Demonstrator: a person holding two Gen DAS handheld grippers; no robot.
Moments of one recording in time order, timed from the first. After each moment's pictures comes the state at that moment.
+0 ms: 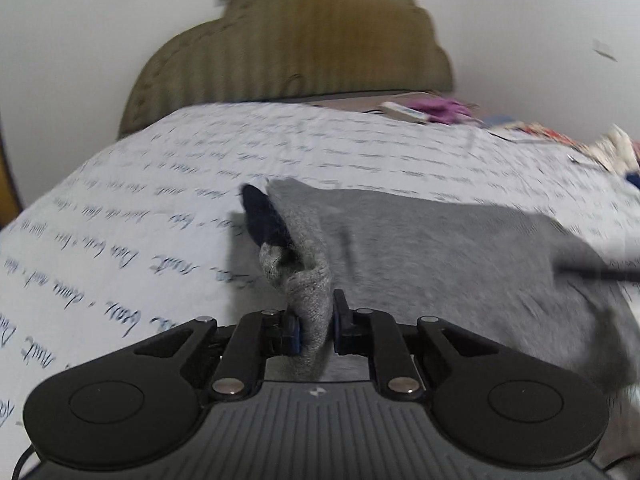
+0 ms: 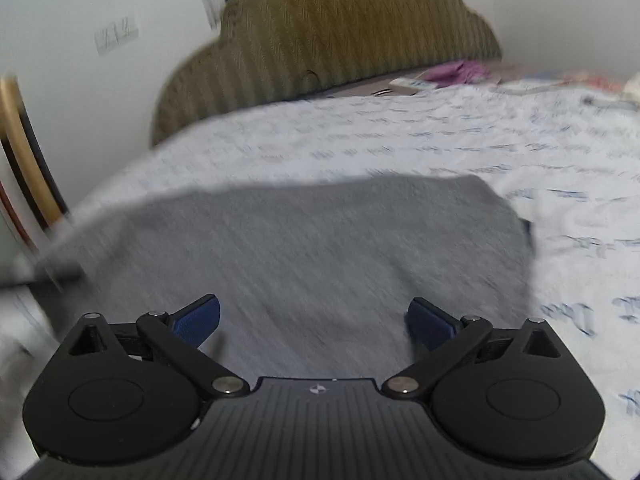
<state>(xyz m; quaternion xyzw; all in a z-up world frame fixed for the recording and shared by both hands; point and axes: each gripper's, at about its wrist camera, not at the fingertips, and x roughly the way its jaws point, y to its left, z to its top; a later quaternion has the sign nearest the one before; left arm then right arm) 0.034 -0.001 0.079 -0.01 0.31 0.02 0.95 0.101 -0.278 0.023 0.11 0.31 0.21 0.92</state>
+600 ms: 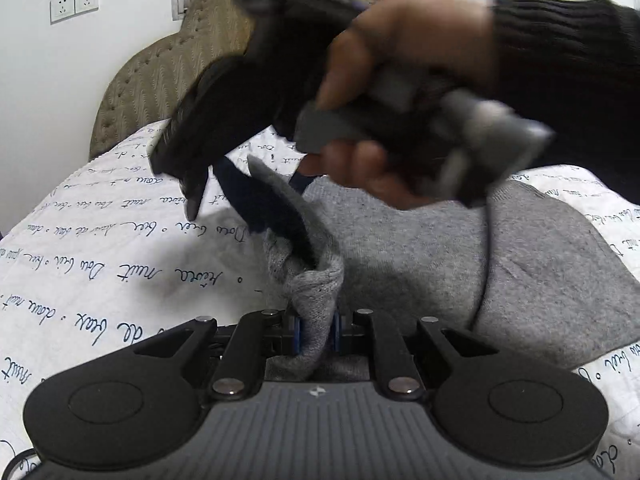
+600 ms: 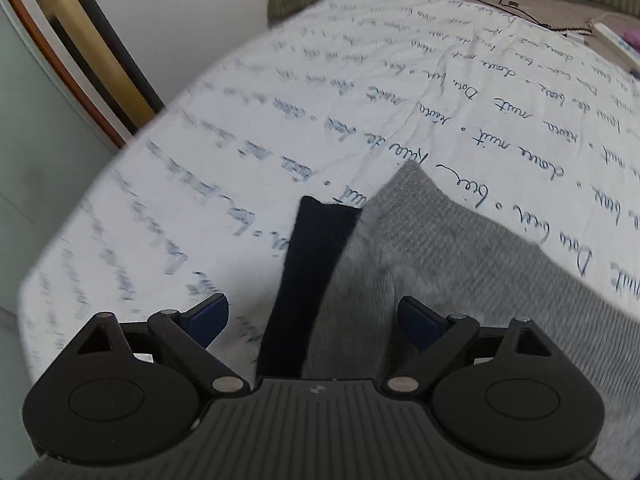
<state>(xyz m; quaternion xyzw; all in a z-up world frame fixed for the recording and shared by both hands) 0.038 -0.016 0.058 0.03 0.31 -0.01 0.95 0.251 -0.012 0.060 -0.05 0.50 0.34 0.79</state>
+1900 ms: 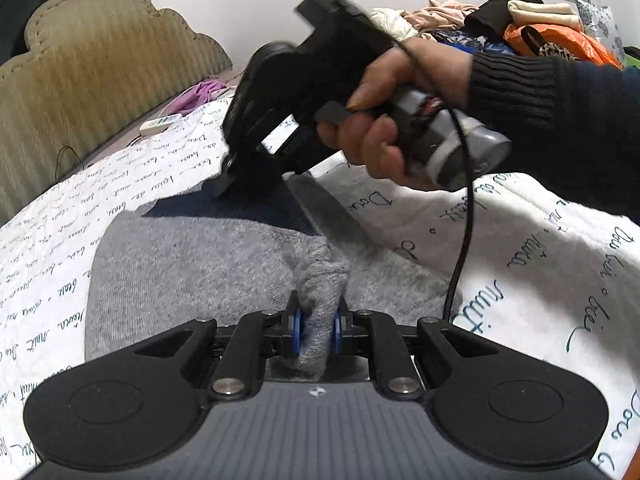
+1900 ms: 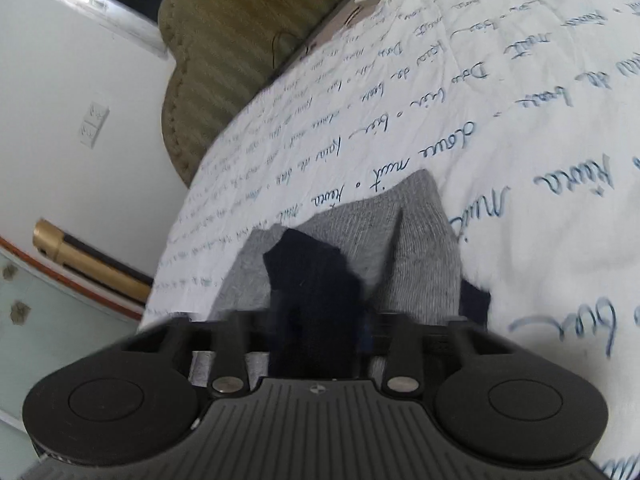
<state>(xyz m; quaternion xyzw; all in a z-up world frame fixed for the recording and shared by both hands) 0.028 -0.229 0.046 0.19 0.31 -0.23 0.90 0.246 -0.393 -0.004 0.30 0.44 0.28 0.80</state>
